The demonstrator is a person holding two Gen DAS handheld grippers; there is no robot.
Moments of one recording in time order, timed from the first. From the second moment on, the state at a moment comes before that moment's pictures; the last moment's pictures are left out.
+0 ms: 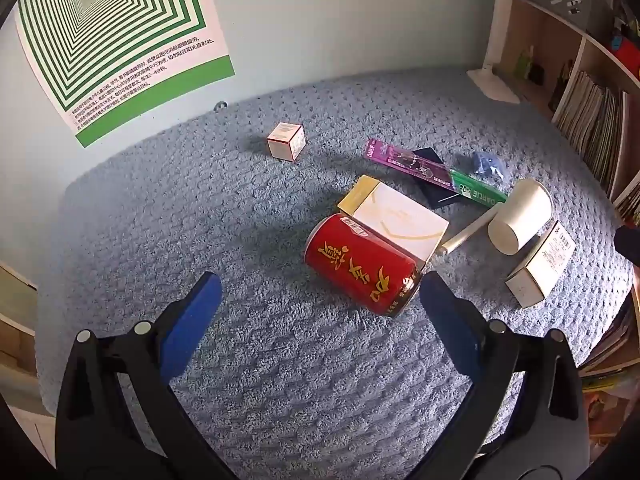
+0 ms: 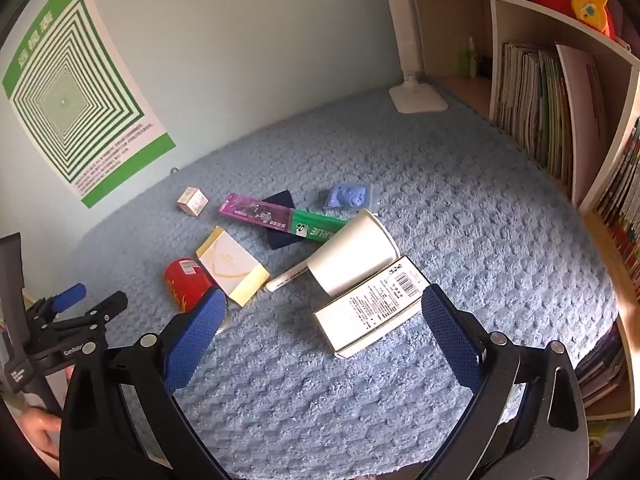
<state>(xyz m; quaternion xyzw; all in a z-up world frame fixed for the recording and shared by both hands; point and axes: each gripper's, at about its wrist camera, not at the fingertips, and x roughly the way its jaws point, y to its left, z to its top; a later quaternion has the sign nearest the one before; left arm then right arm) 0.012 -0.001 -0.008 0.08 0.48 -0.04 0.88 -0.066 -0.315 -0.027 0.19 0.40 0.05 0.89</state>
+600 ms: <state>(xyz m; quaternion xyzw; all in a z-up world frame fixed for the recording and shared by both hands) 0.036 0.000 -0.025 0.07 0.50 -0.04 0.86 -0.054 -0.332 -0.050 0.23 0.42 0.05 0.88</state>
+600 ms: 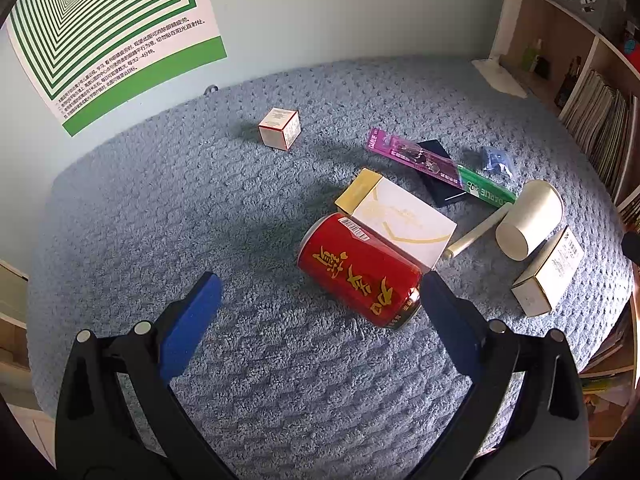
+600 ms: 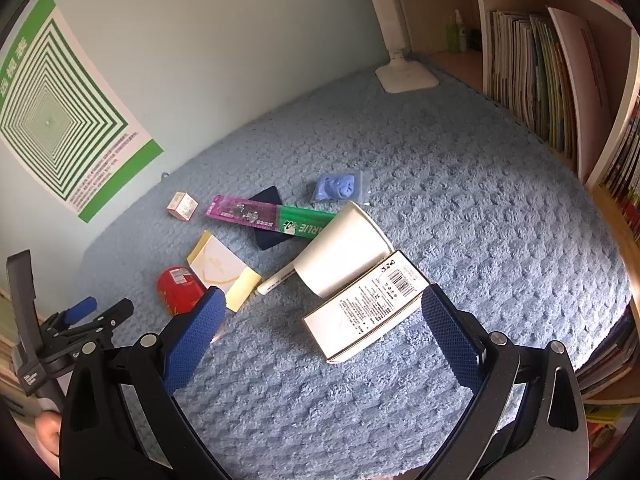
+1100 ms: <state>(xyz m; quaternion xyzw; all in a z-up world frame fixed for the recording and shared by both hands) 0.053 -0.004 -0.036 0.06 0.52 -0.04 0.85 -0.038 -0.338 -0.058 0.23 0.43 0.06 0.87</state>
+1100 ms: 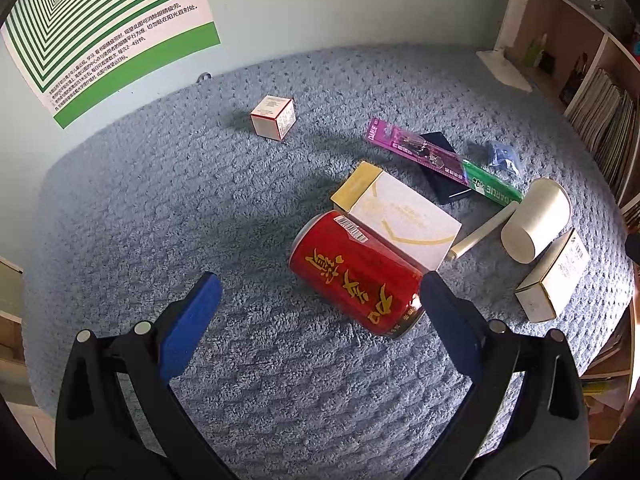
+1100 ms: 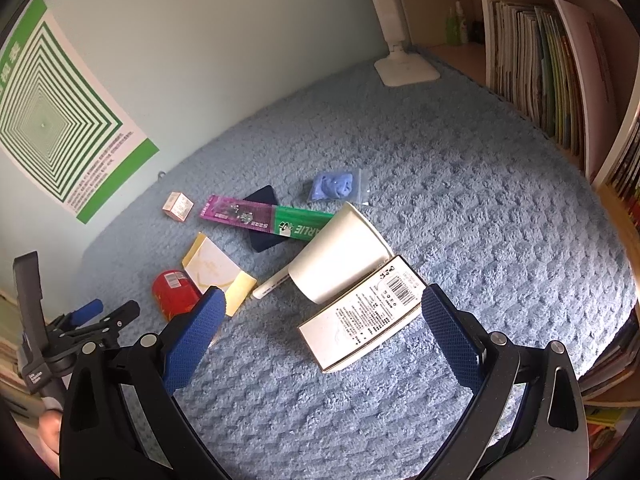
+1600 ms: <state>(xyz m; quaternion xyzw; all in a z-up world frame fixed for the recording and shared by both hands) 0.062 -0.003 -0.044 0.05 0.53 -0.04 0.84 -0.028 -0.344 -0.065 0.23 0.44 0.06 0.86</state>
